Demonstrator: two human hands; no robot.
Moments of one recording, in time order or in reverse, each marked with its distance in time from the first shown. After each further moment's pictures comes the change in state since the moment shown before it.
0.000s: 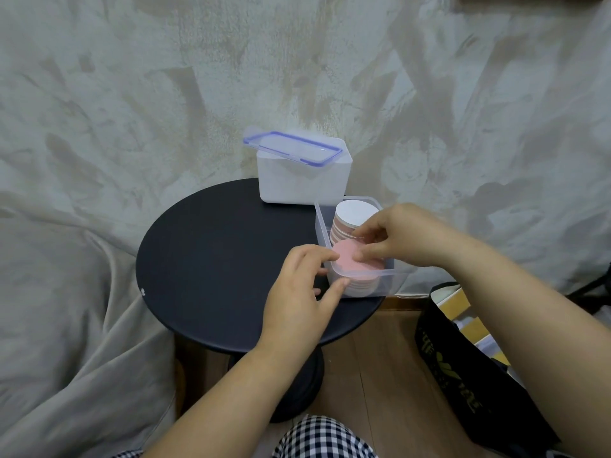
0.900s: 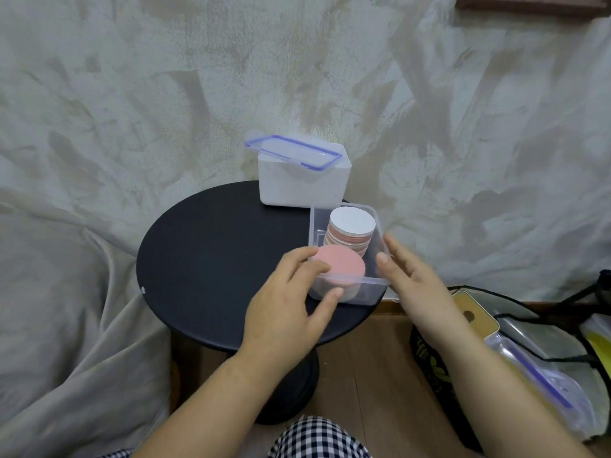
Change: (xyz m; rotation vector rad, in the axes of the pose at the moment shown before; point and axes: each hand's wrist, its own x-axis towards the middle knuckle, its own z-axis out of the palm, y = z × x) left_hand -0.010 -0.004 -0.018 0.297 0.025 0.183; right_hand -0.052 -0.004 0.060 0.971 0.361 0.090
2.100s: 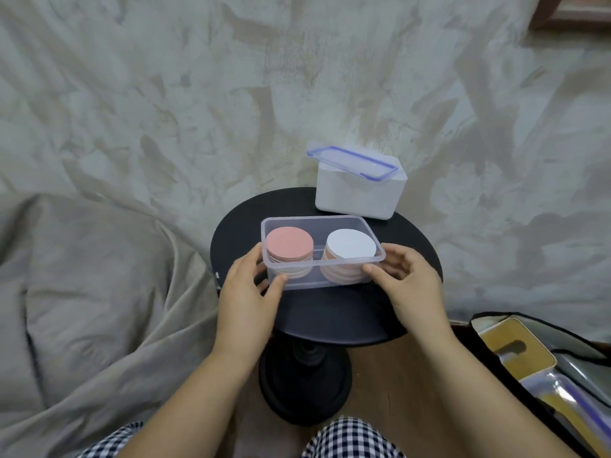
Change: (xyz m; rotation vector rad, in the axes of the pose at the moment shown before) left_hand -0.021 -0.055 -0.068 -0.297 0.221 -0.518; right_hand 0.019 0.007 0.070 0.074 0.155 -0.058
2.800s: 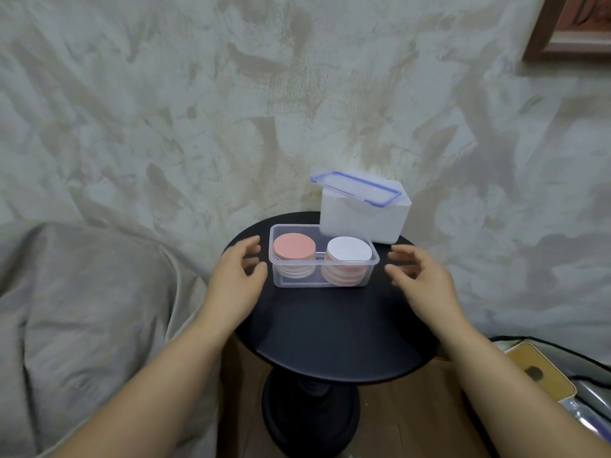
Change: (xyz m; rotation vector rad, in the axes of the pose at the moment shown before) left_hand 0.070 0.004 -0.017 0.119 -0.061 -0.072; right_hand 0.052 0.000 -0.010 -0.207 -0.022 -0.025
